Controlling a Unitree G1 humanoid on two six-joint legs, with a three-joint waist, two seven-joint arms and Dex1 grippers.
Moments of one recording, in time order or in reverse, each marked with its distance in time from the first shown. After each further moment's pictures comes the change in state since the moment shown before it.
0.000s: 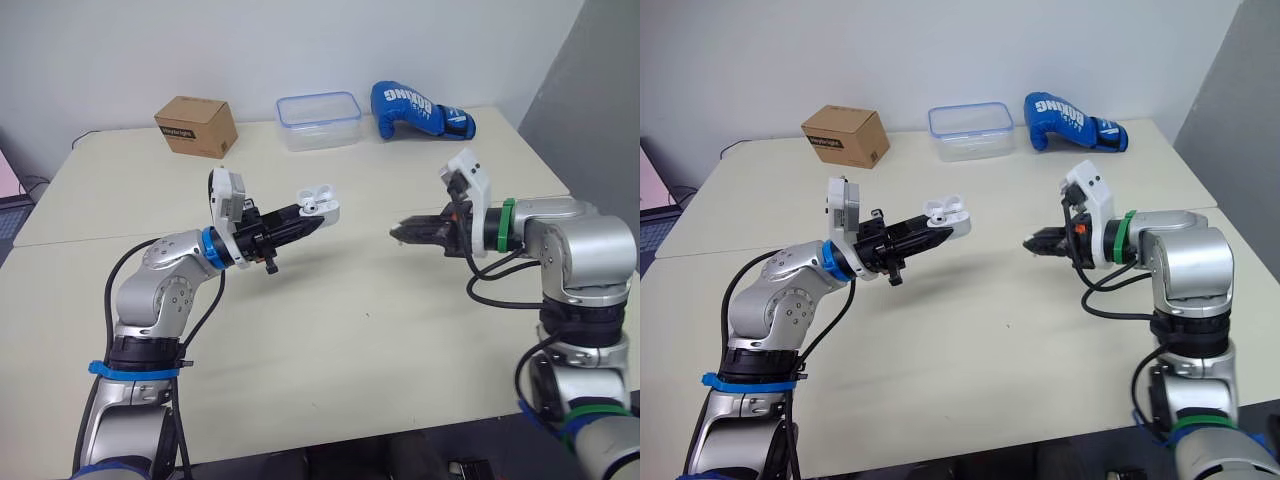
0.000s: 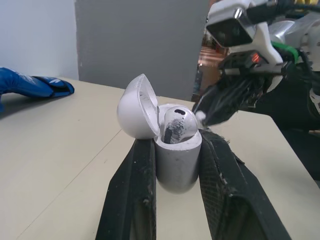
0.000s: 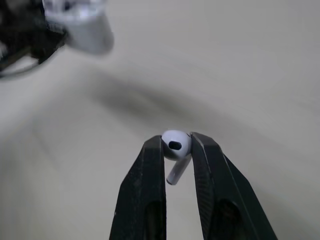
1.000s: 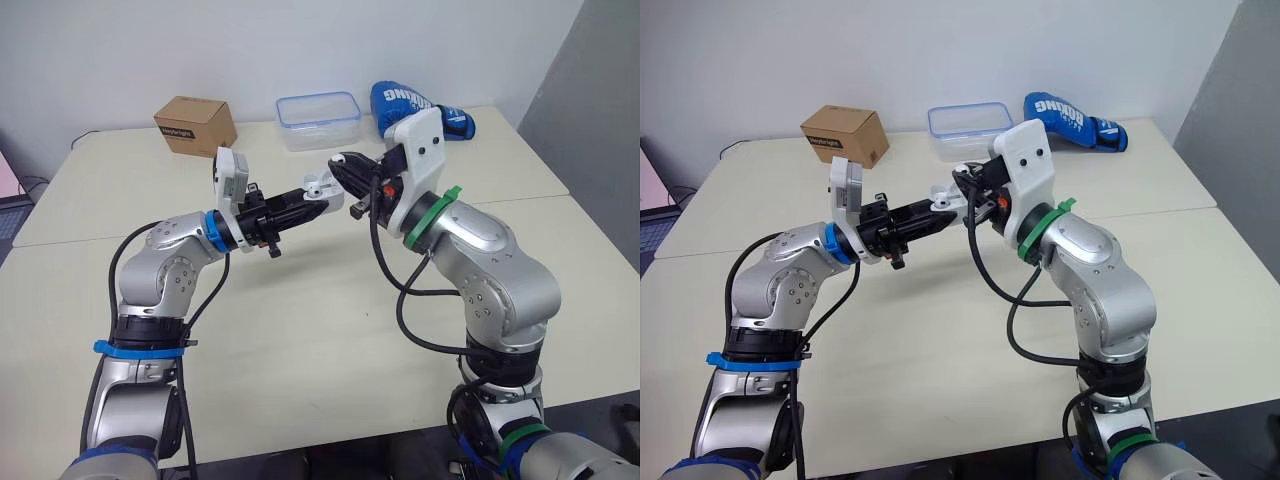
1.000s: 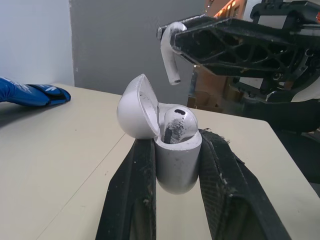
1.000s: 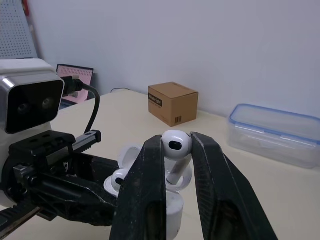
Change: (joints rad) left arm -0.097 -0.005 -0.002 0.049 0.004 0.046 -0.018; right arm 0.082 0.330 0.183 -0.175 0.105 -0.496 -0.679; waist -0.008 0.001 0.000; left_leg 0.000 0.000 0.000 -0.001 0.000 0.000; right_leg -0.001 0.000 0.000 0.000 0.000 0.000
